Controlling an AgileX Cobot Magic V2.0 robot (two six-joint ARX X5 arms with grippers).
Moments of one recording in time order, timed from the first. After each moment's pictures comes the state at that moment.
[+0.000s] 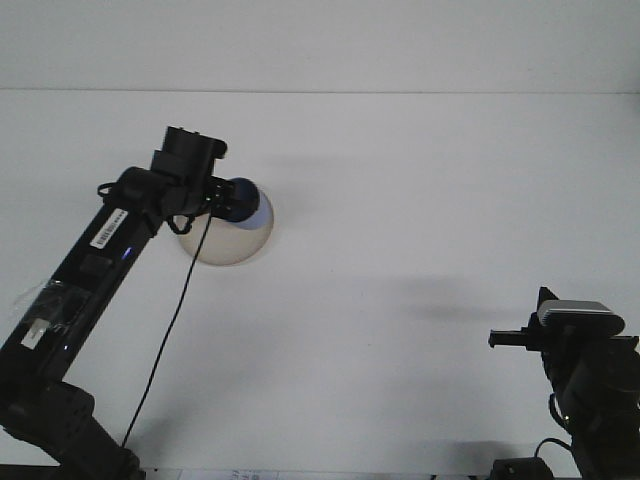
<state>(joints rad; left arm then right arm) -0.28 1.72 1.75 -0.81 0.00 -0.07 0.05 0.53 0.82 -0.63 0.10 0.02</state>
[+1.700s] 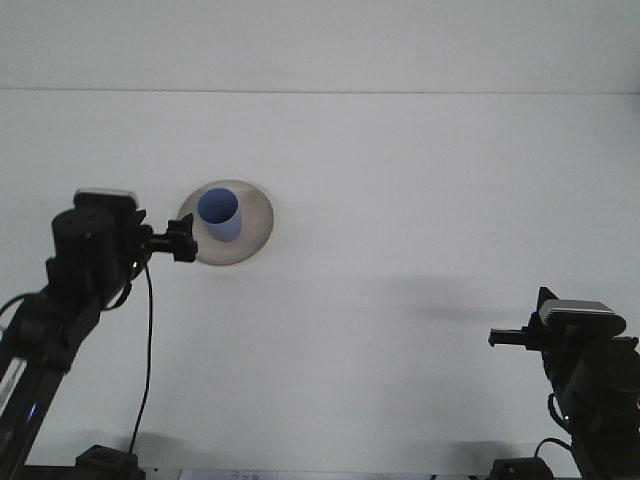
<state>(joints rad) -0.20 1.03 1.14 -0.44 0.00 -0.12 0.05 0.53 0.82 -0.63 0.11 0.05</state>
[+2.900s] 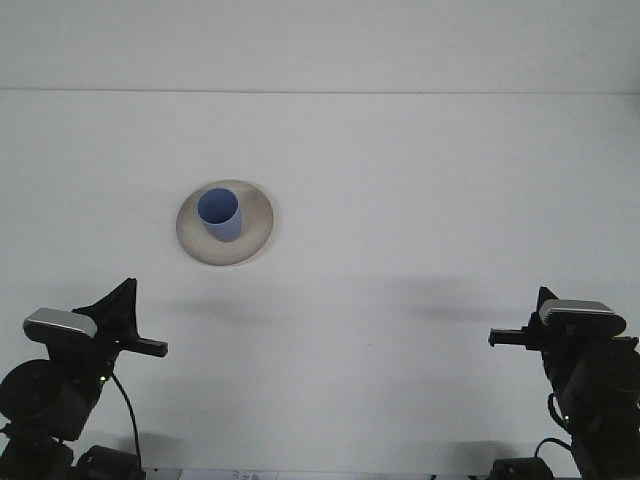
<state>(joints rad) -0.20 0.39 0.66 -0.26 -0.04 0.00 0.05 0.53 0.82 -0.63 0.11 0.05</state>
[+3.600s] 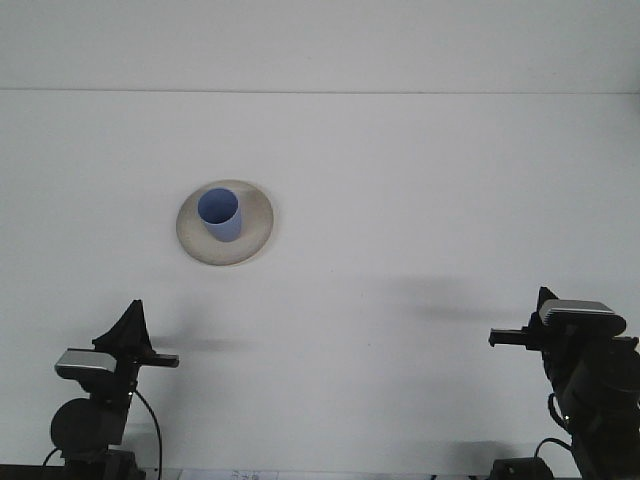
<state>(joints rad) -0.08 0.00 0.03 0.20 -0.04 -0.04 0.05 0.53 0.82 -0.63 0.11 0.05</state>
